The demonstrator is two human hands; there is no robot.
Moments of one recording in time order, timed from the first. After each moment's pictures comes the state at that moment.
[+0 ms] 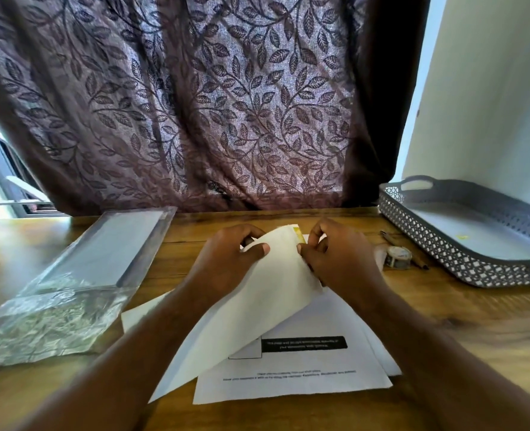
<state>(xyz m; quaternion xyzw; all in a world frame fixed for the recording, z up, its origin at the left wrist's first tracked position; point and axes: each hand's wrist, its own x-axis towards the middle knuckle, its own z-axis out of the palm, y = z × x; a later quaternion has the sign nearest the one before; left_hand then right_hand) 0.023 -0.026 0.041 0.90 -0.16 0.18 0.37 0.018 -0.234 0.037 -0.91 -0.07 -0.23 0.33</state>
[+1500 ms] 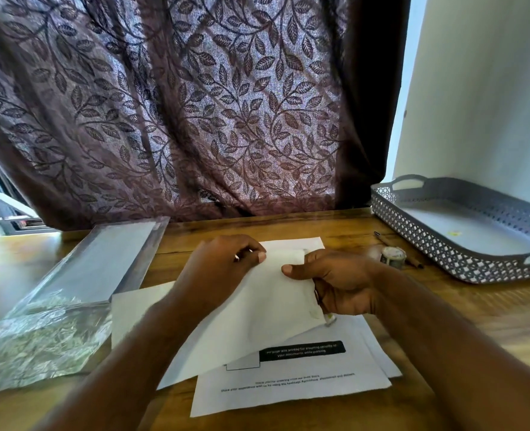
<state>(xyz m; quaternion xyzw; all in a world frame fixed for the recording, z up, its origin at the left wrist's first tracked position) 0.012 -0.022 0.054 0.92 -0.21 0.20 0.26 0.005 -0.242 0.055 -0.66 -0.04 0.30 0.69</state>
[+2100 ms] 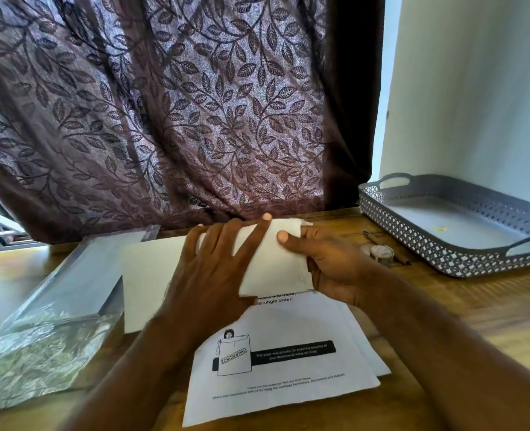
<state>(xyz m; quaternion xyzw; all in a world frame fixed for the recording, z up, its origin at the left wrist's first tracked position) 0.002 -0.025 0.042 0.89 -0.27 0.35 -0.07 0.006 -0.242 0.062 -0.62 -0.13 0.13 0.76</state>
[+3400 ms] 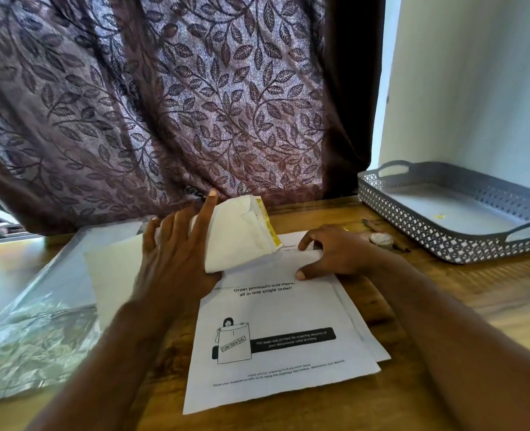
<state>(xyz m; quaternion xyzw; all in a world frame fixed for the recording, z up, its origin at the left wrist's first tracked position) 0.023 0.015 0.032 0.93 -0.16 0.34 -0.03 0.063 -0.286 0.031 -0.97 -0.14 0.02 0.20</state>
